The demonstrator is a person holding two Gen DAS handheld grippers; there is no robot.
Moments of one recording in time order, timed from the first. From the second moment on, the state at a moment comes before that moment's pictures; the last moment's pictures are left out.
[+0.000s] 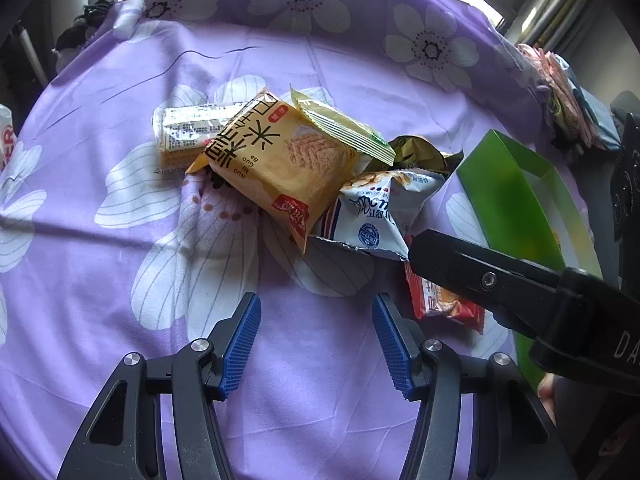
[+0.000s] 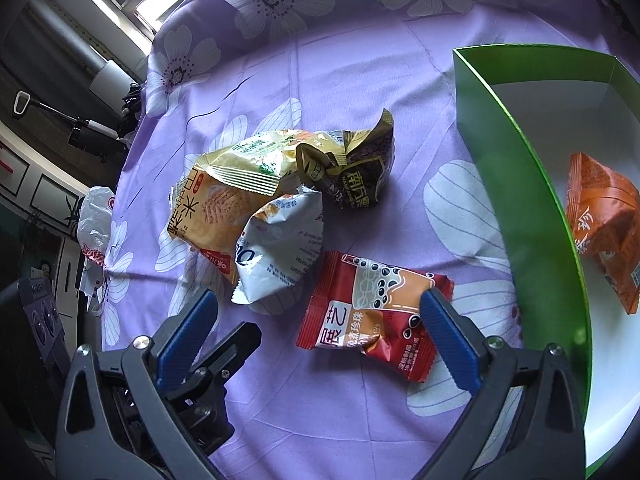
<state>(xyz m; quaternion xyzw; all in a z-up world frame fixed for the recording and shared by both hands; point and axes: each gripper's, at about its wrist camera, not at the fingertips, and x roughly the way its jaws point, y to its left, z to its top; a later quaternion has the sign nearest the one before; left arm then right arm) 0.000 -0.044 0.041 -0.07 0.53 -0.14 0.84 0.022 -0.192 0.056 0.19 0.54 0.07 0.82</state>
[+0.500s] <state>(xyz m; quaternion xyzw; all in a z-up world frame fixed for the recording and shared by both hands) -0.001 -0.050 0.034 -0.06 0.54 -0.14 0.83 0.033 -0.194 0.042 0.18 0.56 0.06 0.81</state>
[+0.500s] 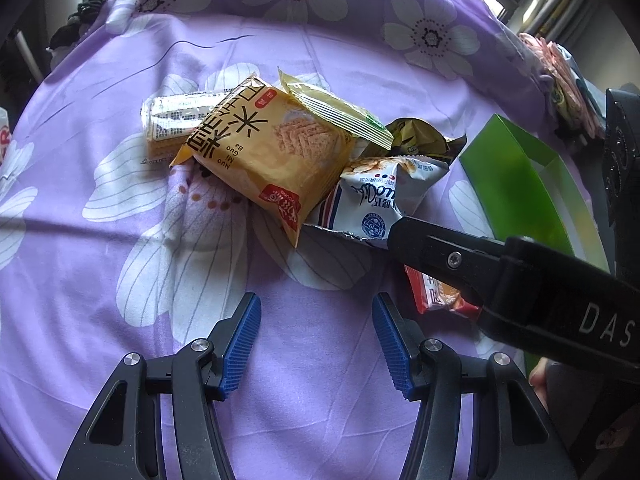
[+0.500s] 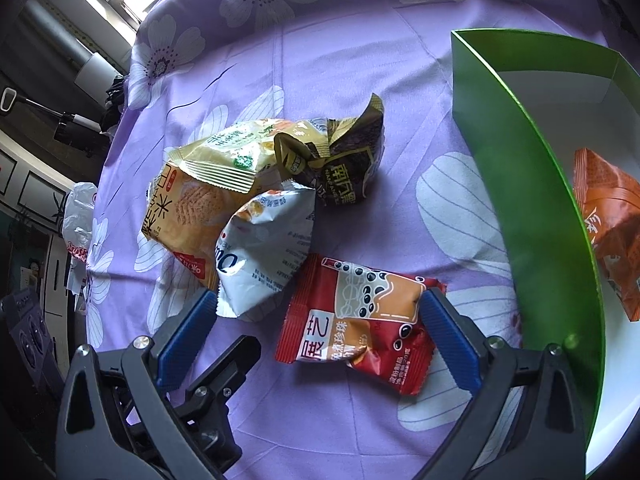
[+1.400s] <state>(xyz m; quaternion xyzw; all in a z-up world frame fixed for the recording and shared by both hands) 0.001 -0.041 0.035 -0.07 0.54 -0.13 0.83 0.032 -0.183 0.045 0.16 0.56 0.09 0.81</state>
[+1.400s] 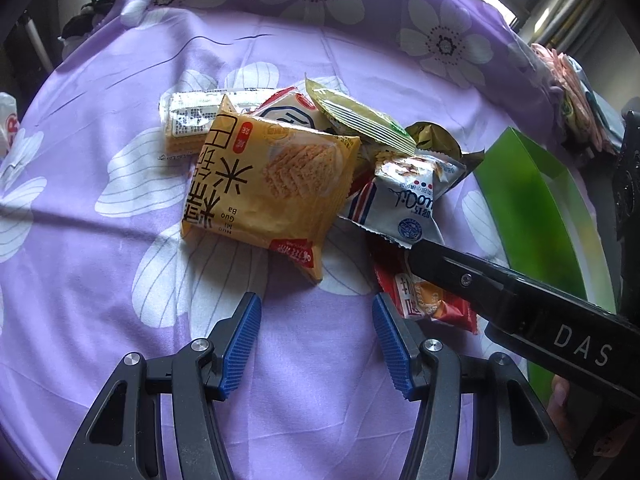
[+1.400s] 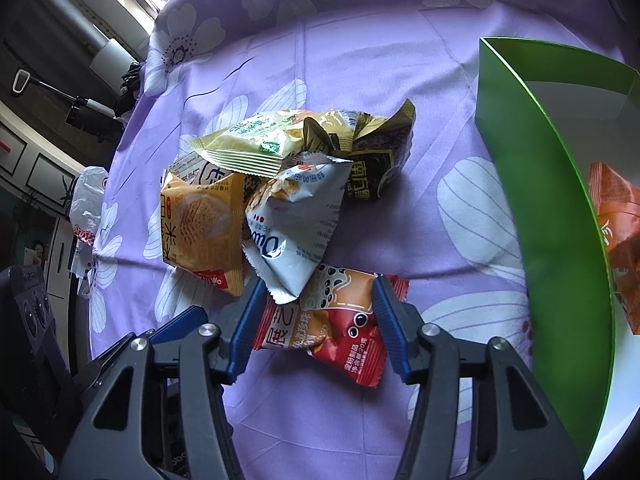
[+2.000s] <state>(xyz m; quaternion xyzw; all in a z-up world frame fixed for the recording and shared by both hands) -0.001 -0.034 0.049 -0.10 0.52 -0.14 0.84 0.022 -0.202 0.061 0.22 0.53 0.10 0.81</state>
